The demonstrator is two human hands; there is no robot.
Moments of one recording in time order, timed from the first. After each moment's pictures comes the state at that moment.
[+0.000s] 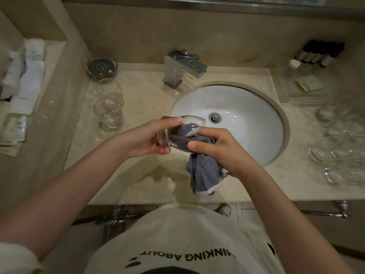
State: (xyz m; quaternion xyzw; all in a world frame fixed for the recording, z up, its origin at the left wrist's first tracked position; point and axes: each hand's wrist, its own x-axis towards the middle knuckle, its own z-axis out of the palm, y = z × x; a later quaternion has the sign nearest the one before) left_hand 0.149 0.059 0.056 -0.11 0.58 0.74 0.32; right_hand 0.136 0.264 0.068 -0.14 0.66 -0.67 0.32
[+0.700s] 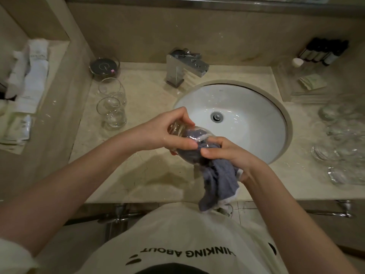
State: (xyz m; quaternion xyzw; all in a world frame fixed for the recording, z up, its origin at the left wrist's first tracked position) left_hand 0.152 0.072 0.075 0.06 0.77 0.60 0.20; right_hand 0.135 0.277 0.061 -0.08 0.53 -0.69 0.48
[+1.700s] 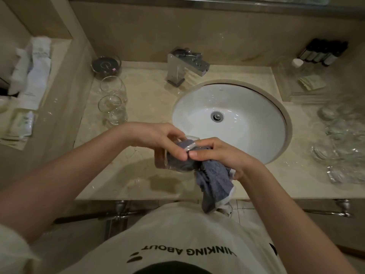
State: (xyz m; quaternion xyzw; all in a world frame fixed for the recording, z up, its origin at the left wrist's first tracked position) left_hand 0.142 0.058 0.064 0.04 0.74 0.50 0.45; right_hand 0.139 0.269 0.054 -0.10 0.60 -0.62 0.50
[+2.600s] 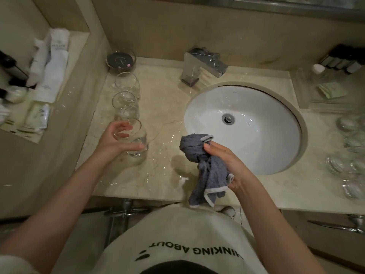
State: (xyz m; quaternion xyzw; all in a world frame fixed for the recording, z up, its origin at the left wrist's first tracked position) left_hand 0.214 -0.038 -0.028 -0.30 0.73 0.62 0.00; right_hand 0.148 0.246 0.020 0.08 0.48 -0.76 0.43
